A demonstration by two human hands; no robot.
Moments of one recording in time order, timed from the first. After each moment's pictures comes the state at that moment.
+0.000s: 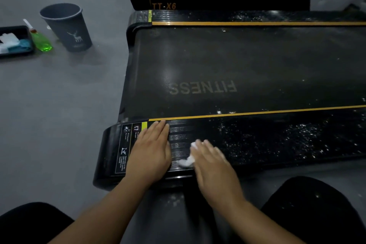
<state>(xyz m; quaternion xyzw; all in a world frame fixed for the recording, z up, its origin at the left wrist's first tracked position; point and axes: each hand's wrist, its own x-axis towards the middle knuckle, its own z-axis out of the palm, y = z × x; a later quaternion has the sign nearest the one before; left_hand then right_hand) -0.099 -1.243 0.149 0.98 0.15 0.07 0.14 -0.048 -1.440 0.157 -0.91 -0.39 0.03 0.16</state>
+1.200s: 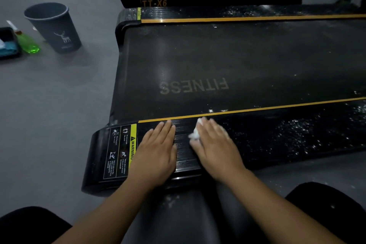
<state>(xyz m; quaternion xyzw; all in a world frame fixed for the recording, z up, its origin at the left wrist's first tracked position) -0.083 -1.267 0.146 0.99 0.08 0.06 0.12 0.017 -1.440 0.159 -0.93 -0.34 0.06 0.13</state>
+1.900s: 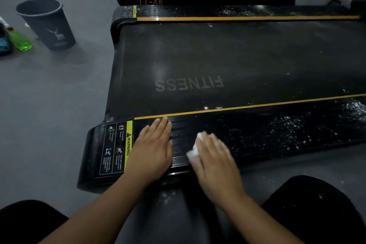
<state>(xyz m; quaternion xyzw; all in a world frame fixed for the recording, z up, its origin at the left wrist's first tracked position) -0.081 -1.269 0.147 0.99 0.09 0.04 0.11 -0.035 -1.469 0.150 -0.94 -0.32 0.00 0.15</state>
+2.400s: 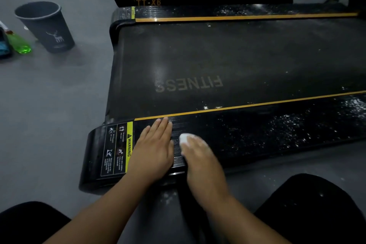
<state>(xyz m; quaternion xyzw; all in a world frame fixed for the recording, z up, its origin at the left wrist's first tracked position) -0.081 -1.270 0.150 0.99 0.10 0.03 0.12 -0.049 -1.437 0.140 -0.91 -0.35 -0.05 0.23</state>
